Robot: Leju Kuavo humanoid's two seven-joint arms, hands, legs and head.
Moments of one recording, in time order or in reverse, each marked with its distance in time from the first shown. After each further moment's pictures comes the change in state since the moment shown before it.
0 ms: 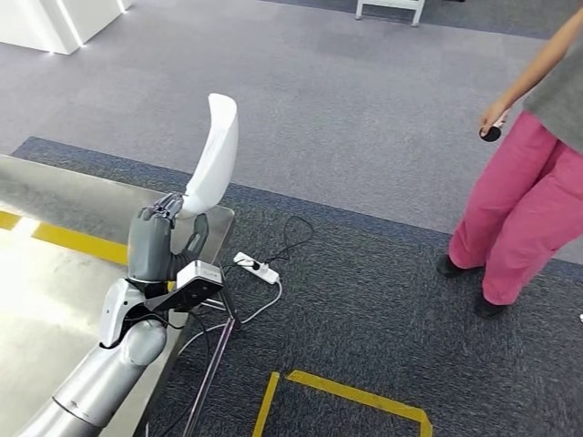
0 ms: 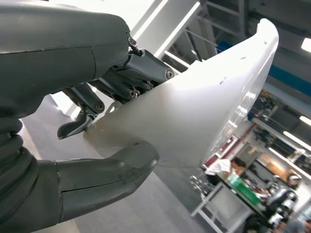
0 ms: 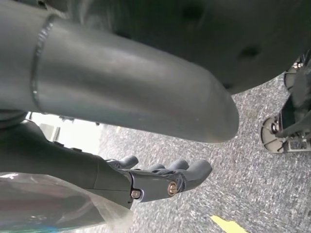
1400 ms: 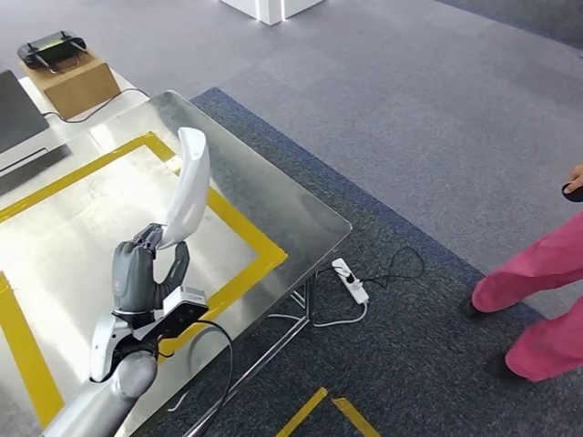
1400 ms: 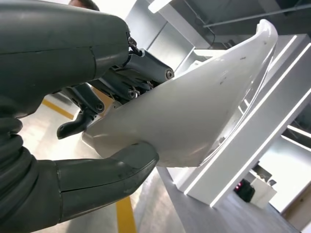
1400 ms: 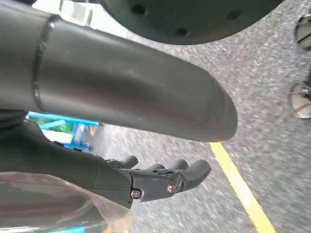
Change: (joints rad) left arm 0.151 0.034 0.071 -0.060 -0.064 0.060 0.032; right arm 0.011 -0.011 0.003 0.004 0.037 -0.060 -0.013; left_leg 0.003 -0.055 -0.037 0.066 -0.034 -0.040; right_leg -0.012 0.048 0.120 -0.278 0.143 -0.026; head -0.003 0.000
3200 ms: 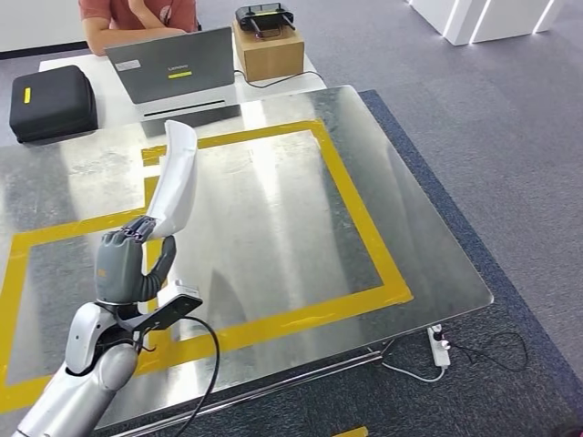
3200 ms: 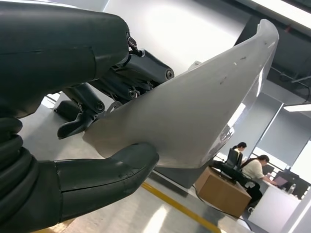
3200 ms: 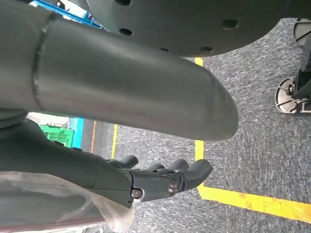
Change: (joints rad) left arm -0.032 0.065 0.020 -0.027 -0.136 -0.081 0.062; right arm -0.014 -0.002 0.072 -0.001 0.087 -0.016 -0.023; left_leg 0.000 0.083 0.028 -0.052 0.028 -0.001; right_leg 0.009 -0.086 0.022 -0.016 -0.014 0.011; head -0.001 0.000
